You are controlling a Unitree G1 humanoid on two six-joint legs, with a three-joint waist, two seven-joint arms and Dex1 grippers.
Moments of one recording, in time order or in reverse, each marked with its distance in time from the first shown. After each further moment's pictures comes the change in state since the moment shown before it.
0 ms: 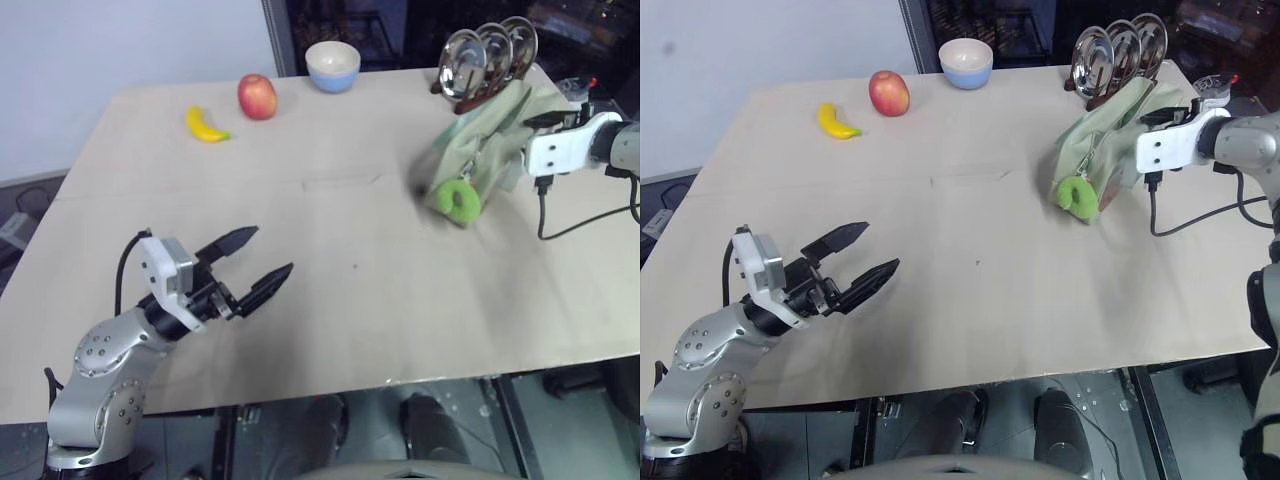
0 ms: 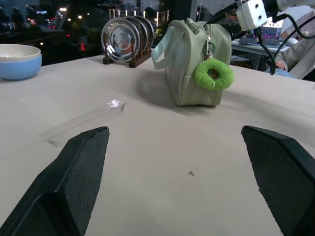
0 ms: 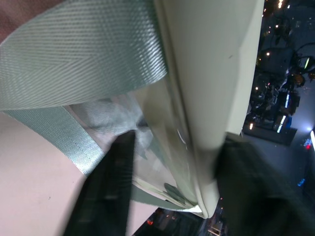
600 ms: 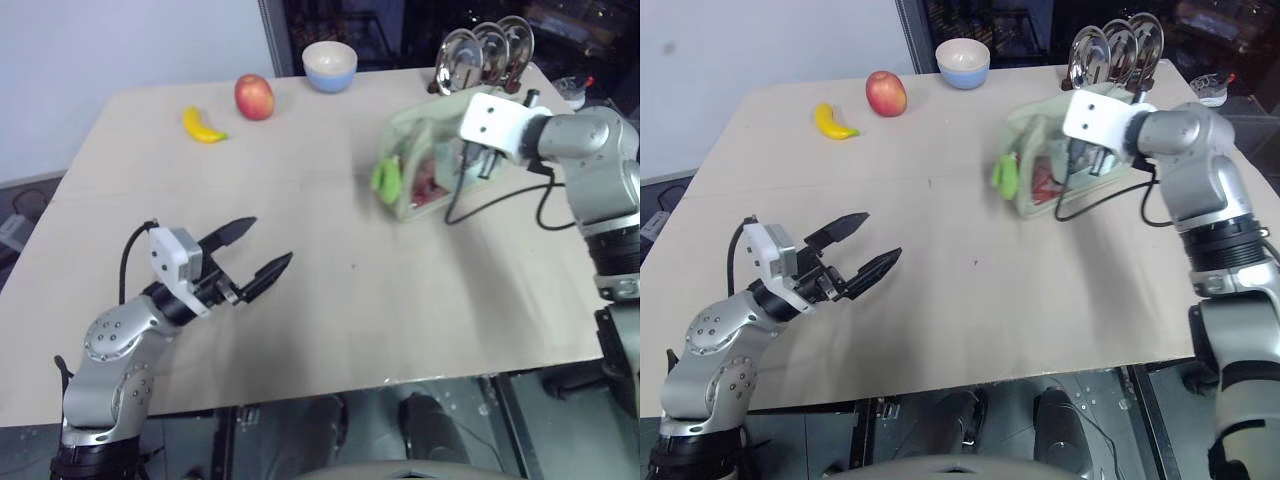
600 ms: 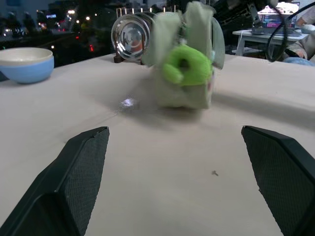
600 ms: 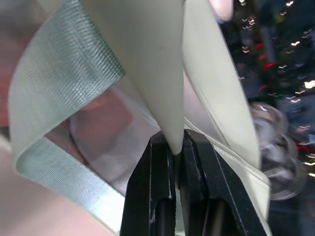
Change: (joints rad) left arm -0.084 -0.011 -0.031 0.101 0.093 -0.050 0.009; right arm 0.236 0.272 -0.159 -0.982 0.255 1.213 0.349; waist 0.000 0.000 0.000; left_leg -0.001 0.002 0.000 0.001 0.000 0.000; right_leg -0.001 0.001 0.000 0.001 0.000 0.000
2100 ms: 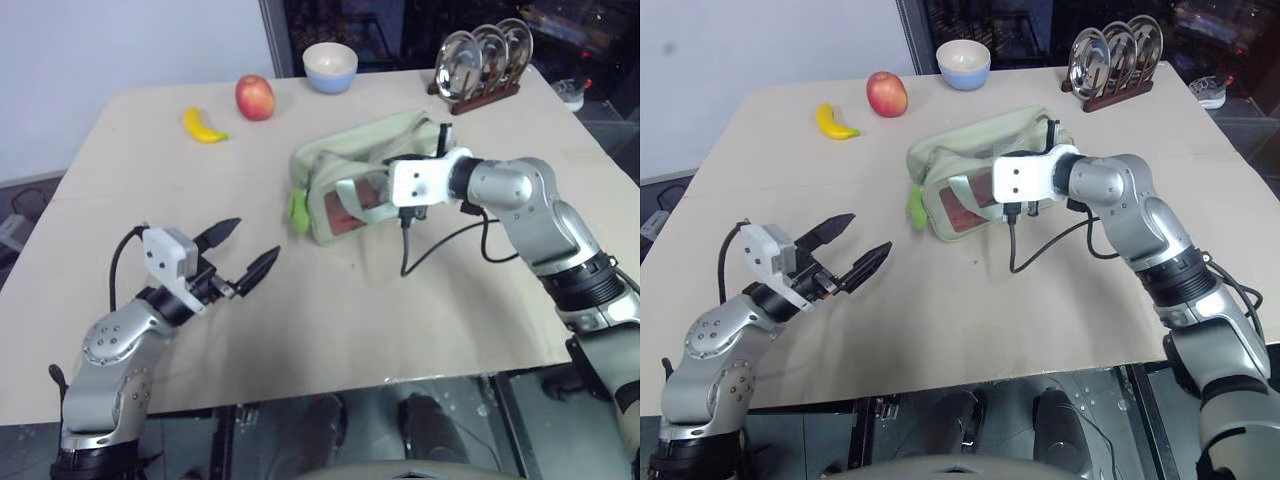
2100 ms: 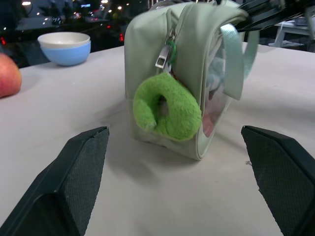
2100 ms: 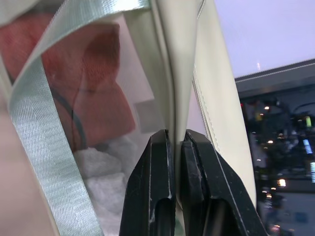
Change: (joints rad) left arm 0.023 -0.017 0.014 0.011 0.033 0.021 0.112; right arm 0.121 0.076 0.156 -0.161 0.014 -0.284 -0.132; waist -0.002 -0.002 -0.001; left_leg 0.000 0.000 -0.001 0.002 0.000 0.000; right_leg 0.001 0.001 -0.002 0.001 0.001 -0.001
